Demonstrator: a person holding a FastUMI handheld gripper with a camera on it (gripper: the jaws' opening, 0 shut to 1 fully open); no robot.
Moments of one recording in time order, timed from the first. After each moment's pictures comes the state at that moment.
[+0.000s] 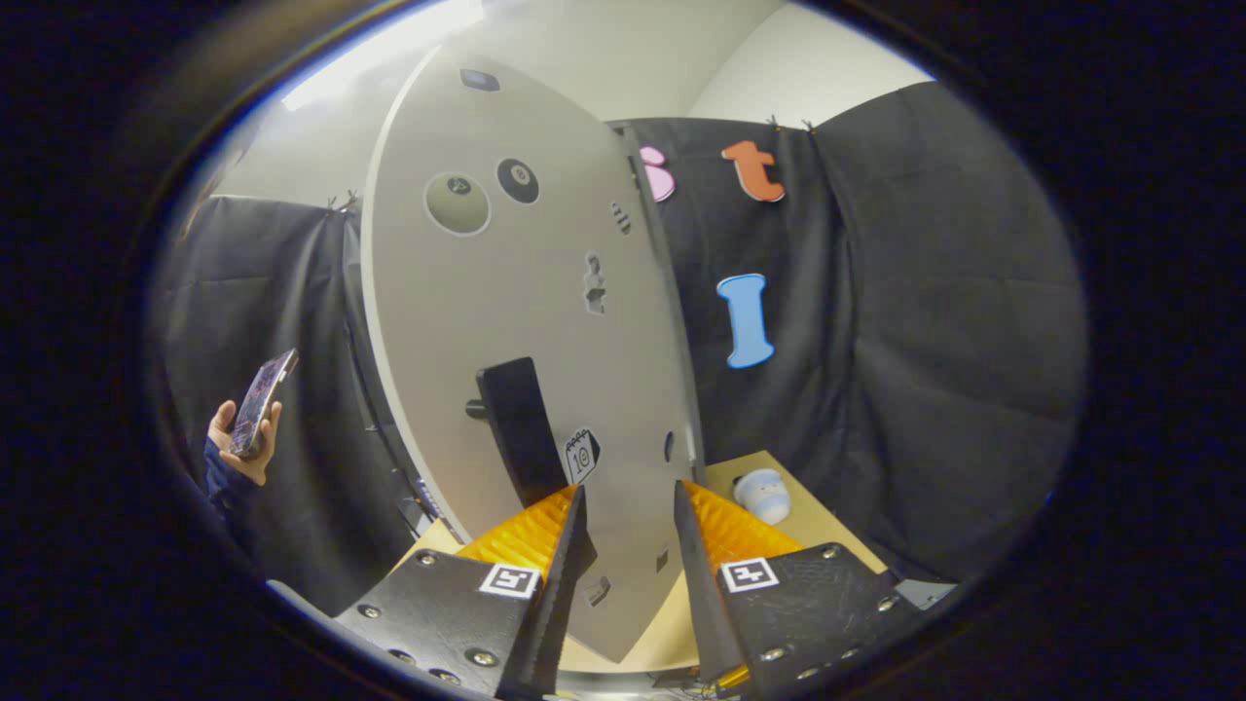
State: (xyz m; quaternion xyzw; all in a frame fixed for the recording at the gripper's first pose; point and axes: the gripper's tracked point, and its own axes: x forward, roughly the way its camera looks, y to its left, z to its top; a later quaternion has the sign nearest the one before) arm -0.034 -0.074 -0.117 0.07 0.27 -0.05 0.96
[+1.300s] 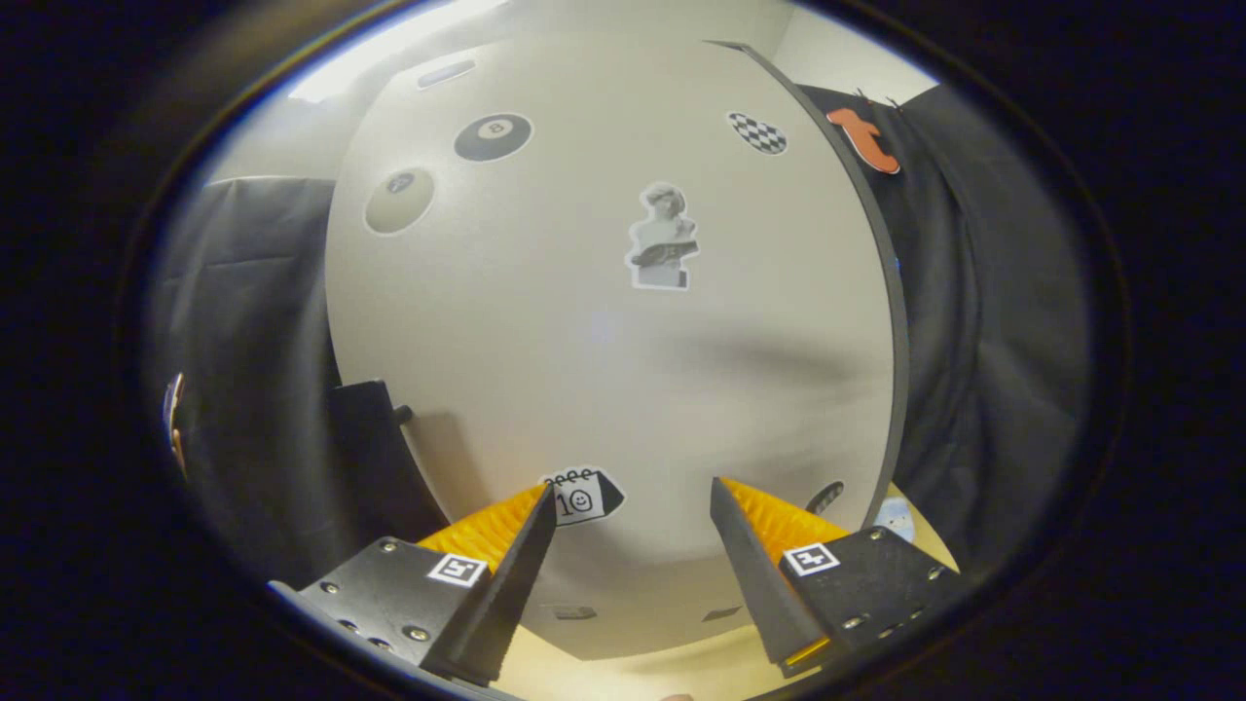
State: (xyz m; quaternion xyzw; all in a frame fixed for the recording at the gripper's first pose) arm 0.138 0.032 -0.199 0.09 0.27 0.05 0.96
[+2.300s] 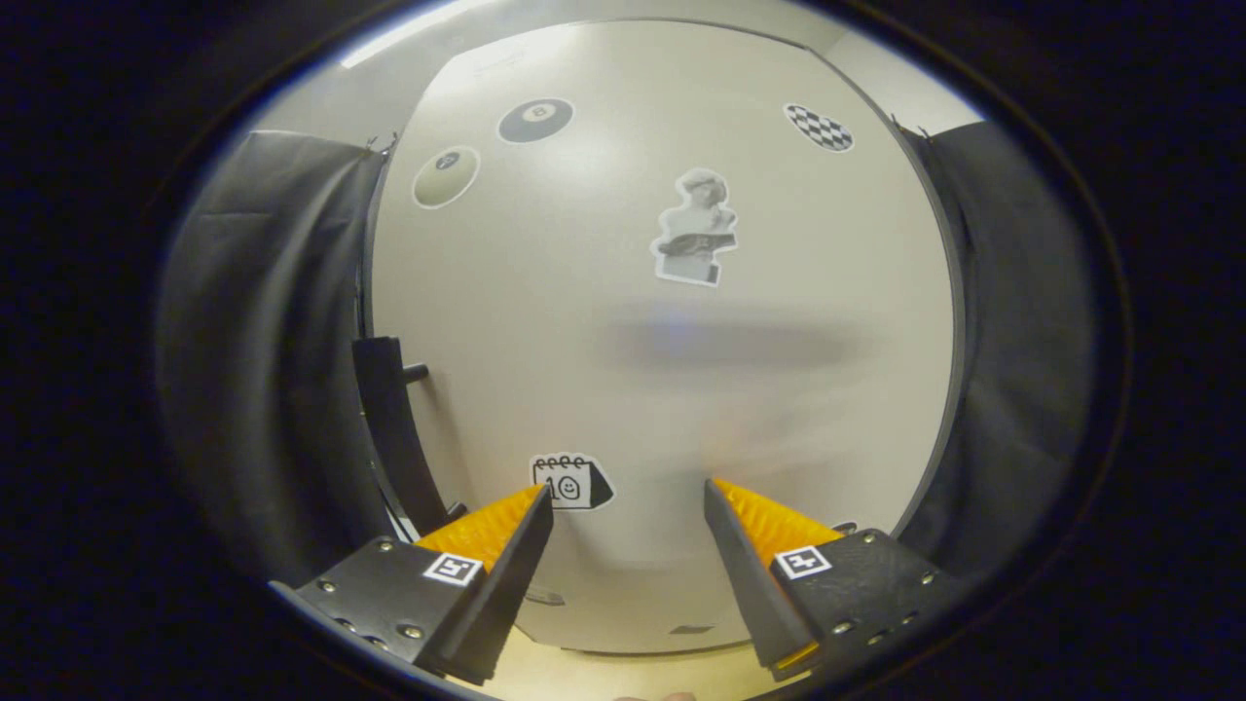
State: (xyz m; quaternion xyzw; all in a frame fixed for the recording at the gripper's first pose) arm 0.169 0.051 -0.220 0.04 0.26 0.03 0.96
